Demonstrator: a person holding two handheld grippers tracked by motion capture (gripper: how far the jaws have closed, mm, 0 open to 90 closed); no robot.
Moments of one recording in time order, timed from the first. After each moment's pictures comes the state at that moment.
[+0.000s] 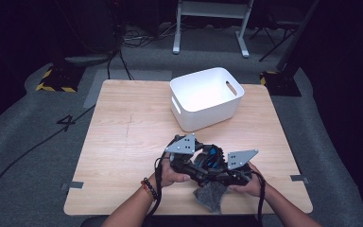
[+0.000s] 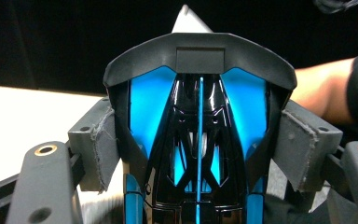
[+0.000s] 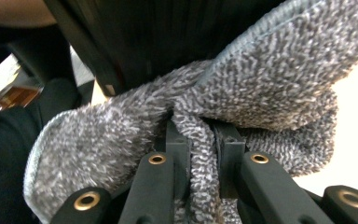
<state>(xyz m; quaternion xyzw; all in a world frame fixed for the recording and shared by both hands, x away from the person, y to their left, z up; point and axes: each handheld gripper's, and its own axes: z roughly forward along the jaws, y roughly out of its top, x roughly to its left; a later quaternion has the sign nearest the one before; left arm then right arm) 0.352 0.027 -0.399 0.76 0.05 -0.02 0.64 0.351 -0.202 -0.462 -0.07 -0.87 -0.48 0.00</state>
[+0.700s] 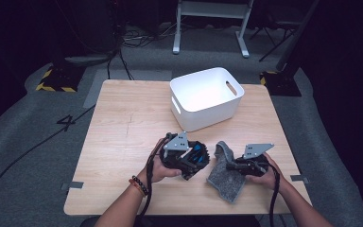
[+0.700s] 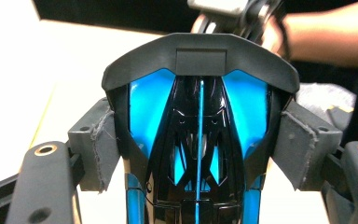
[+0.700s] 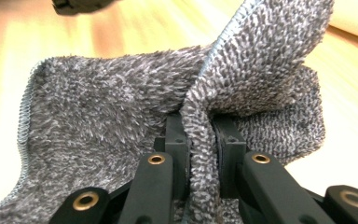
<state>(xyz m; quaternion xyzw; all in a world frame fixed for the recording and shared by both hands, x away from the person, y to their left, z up) 0.375 0.053 -0.425 0.84 0.13 0.05 0.53 0.386 -0.271 -0.477 -0.17 -0.89 -0.41 -0.07</state>
